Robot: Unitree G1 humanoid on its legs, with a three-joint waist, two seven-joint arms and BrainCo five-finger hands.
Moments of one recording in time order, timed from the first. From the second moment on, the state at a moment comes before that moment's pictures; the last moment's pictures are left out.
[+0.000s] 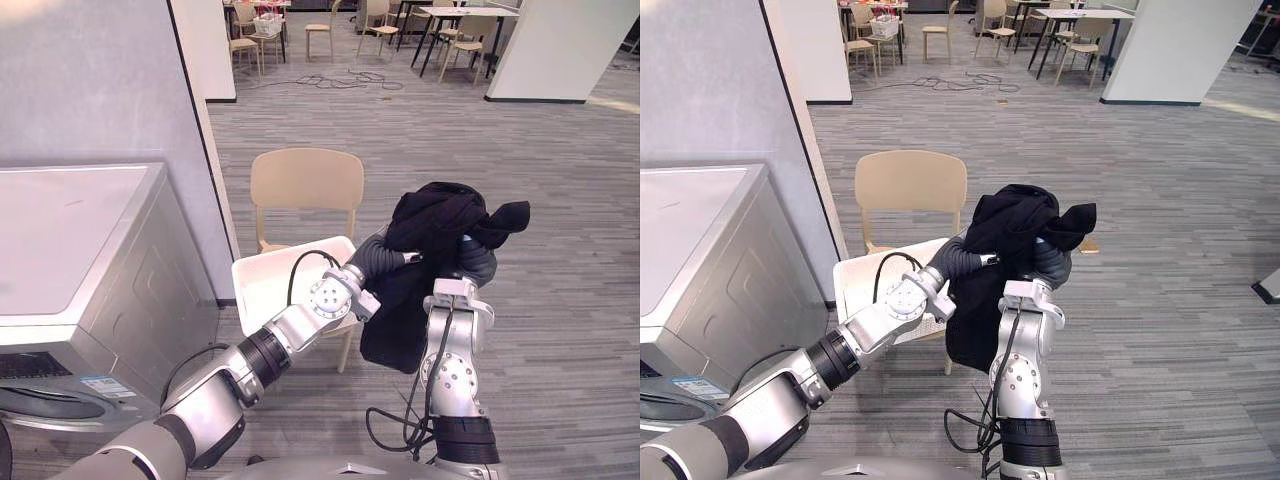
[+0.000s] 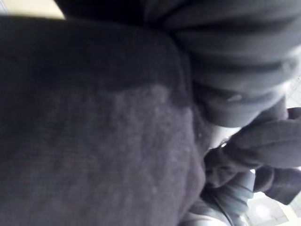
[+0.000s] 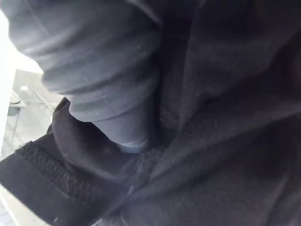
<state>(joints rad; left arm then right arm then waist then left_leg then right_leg) -0.63 -0.05 -0.78 0.45 -0.32 -0.08 0.15 -0.06 -0.02 -0.02 -0.26 0.94 -0.31 -0.25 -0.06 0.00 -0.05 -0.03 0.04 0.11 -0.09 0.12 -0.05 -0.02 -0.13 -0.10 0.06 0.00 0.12</state>
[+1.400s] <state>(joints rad) -0.60 0.13 0.03 0.14 -0.63 -0.13 0.30 0.16 -0.02 -0.25 -0.45 0.93 -0.28 -0.22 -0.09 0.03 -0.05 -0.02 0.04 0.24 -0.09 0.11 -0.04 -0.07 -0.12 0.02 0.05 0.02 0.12</state>
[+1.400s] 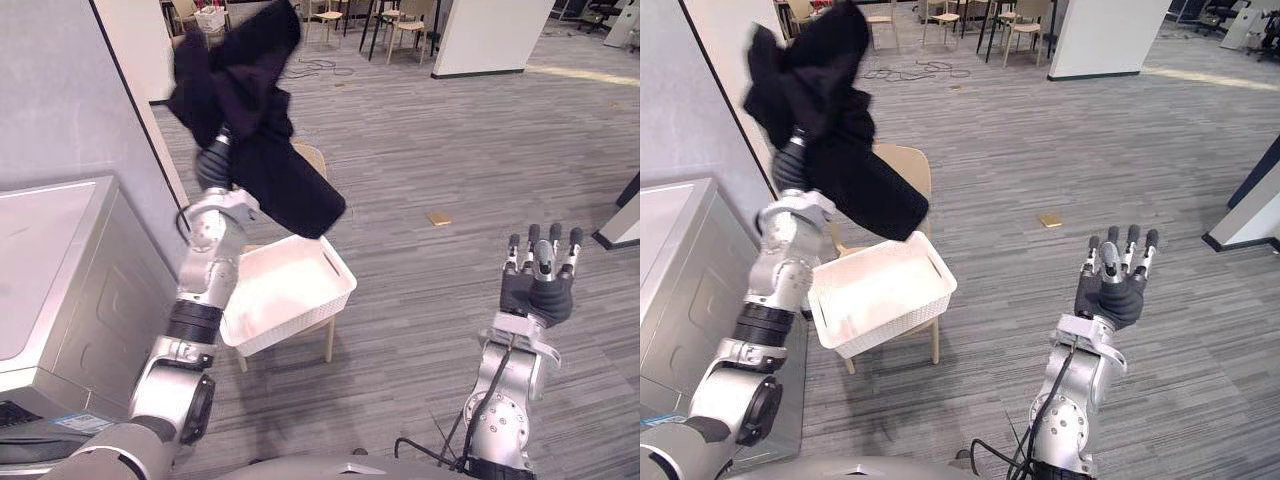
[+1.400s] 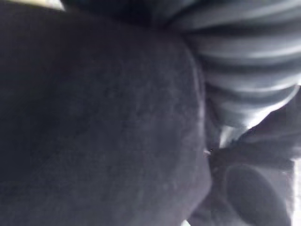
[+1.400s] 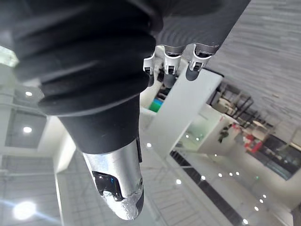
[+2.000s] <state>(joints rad) 0.20 0.06 0.76 -0.27 -0.62 -0.31 0.32 0.46 0.10 -0.48 -0.03 0.95 -0.22 -0.08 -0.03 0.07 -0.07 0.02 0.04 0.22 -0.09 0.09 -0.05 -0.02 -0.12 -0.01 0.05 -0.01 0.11</state>
